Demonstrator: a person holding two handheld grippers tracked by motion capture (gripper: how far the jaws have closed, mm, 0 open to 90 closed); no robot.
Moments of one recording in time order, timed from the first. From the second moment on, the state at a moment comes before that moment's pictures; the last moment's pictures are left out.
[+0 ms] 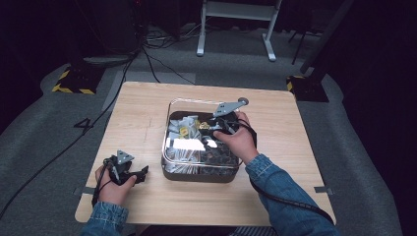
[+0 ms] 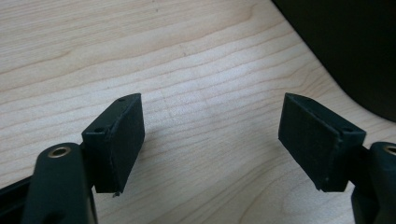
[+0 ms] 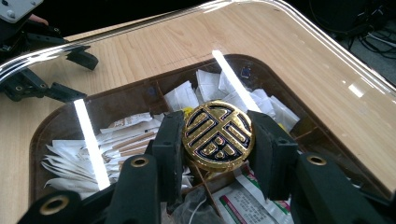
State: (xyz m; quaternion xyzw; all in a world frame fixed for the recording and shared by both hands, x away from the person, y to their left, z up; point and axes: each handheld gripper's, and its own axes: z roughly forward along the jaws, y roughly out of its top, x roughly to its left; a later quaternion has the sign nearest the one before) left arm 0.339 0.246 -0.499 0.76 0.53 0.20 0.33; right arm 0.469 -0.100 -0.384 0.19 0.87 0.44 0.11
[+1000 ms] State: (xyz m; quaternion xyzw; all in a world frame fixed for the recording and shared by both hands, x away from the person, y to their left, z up) left arm 0.338 0.255 -0.493 0.74 0.56 0.22 0.32; right arm 0.468 -0.210 -0.350 0.22 0.87 0.42 0.15
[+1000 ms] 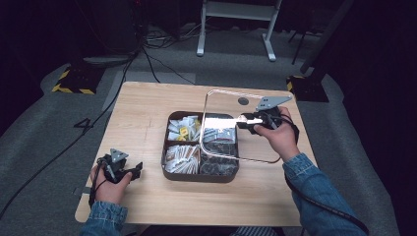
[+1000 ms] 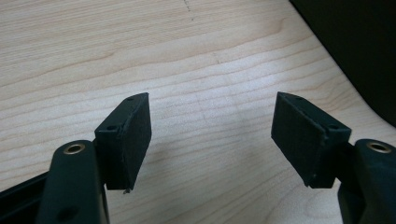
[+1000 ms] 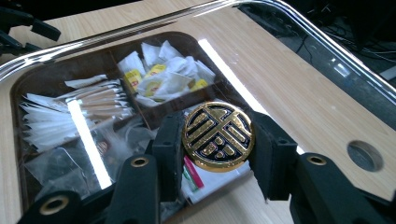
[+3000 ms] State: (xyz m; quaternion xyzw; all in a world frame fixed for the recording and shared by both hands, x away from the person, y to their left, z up) left arm 0.338 0.259 -0.505 0.75 0.54 0.21 0.32; right arm 0.502 -0.350 -0.427 0.34 0.85 0.38 0.12
